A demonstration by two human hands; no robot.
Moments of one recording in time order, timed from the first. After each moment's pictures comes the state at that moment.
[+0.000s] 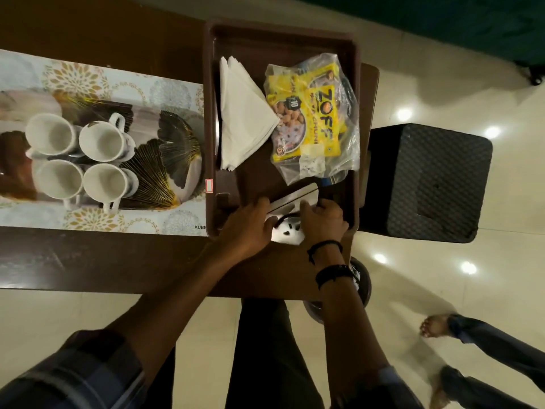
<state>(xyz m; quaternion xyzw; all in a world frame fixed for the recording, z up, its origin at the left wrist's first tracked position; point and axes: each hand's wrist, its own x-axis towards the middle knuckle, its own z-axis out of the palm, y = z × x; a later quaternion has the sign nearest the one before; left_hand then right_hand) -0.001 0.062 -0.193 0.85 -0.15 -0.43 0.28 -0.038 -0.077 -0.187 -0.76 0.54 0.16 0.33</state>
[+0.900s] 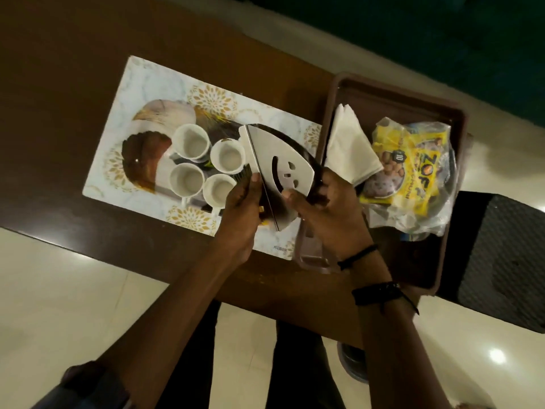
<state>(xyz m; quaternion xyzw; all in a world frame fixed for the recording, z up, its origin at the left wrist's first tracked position) 0.064 0.199 -0.150 0.56 0.31 -0.20 0.74 0.066 0.064 -0.108 -0.79 0.14 0.17 0.58</state>
